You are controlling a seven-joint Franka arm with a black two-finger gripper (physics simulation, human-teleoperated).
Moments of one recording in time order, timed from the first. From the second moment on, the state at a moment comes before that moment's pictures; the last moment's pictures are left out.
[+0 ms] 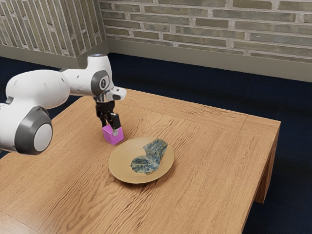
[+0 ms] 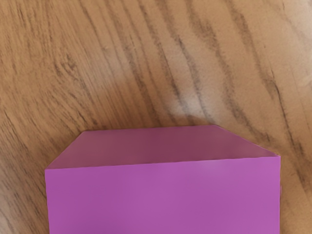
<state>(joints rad) 0.04 0.83 0.19 -1.21 -0.16 1.89 0.60</state>
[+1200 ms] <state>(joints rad) 0.02 0.64 0.21 -1.24 -0.15 1.84 0.61</state>
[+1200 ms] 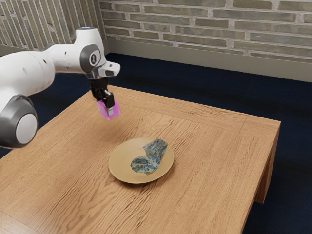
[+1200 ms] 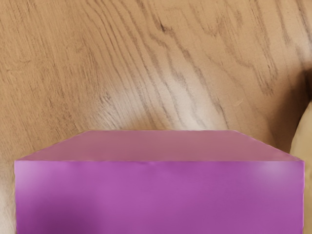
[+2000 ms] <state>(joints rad) -0.20 0.48 0.14 -1.56 -0.19 1.92 0.61</state>
